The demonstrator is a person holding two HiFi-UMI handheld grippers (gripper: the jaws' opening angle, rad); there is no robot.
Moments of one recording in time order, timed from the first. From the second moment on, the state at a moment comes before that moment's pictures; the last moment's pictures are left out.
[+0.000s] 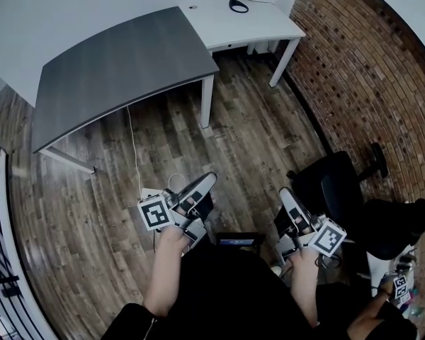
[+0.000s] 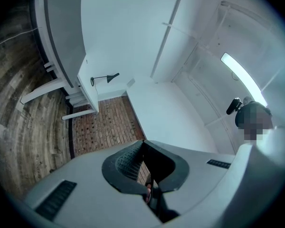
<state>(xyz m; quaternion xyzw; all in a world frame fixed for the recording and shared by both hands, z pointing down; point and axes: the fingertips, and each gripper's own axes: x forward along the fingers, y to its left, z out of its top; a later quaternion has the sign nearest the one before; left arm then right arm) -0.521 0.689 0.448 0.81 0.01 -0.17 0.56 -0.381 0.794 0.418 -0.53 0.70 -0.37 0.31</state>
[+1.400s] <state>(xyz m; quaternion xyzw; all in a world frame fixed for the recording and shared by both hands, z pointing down) -0.403 0.573 0.436 0.83 -0.03 -0.15 0.53 -0.233 0.660 0.427 -0.50 0.71 -0.37 0.33</state>
